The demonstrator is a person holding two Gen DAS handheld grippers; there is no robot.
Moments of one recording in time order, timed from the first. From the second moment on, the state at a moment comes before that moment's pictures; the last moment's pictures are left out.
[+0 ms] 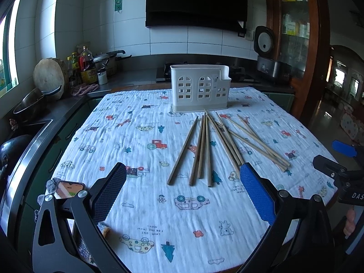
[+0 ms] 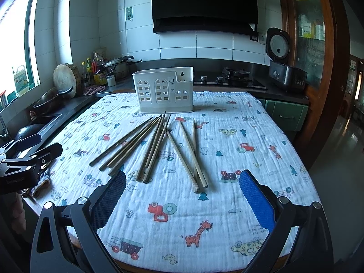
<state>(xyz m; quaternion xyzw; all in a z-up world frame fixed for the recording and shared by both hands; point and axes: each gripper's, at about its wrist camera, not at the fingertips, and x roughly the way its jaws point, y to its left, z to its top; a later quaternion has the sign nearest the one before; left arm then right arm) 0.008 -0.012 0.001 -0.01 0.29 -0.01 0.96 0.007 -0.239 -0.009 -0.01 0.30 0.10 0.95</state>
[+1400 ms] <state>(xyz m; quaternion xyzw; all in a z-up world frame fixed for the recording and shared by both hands) 0.080 -0.025 -0.045 0.01 0.38 -0.13 0.92 0.071 -0.260 -0.048 -0.01 0.36 0.13 0.93</state>
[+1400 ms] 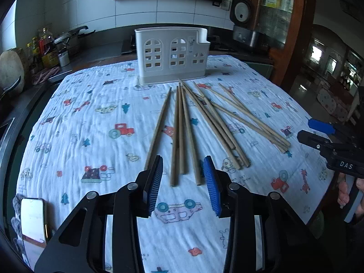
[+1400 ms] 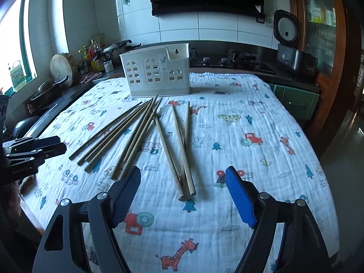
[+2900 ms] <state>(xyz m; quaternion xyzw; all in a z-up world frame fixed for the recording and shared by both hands) 0.130 0.016 -0.095 -0.01 0.43 -0.10 0.90 0.115 -0.169 -0.097 0.00 0.42 0.16 0.89</state>
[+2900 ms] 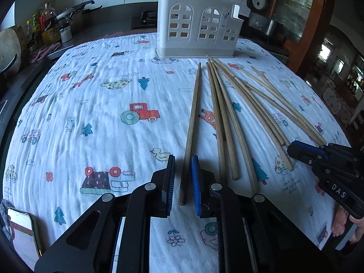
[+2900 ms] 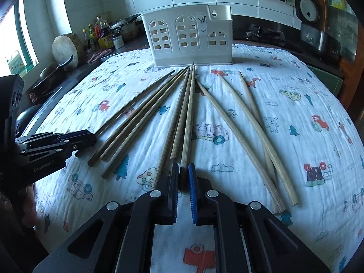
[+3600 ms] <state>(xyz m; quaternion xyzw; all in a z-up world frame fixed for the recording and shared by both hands) 0.119 0.017 -0.024 0.00 0.36 -0.10 0.93 0.112 -0.190 -0.016 -0.02 0.33 0.15 0.93</state>
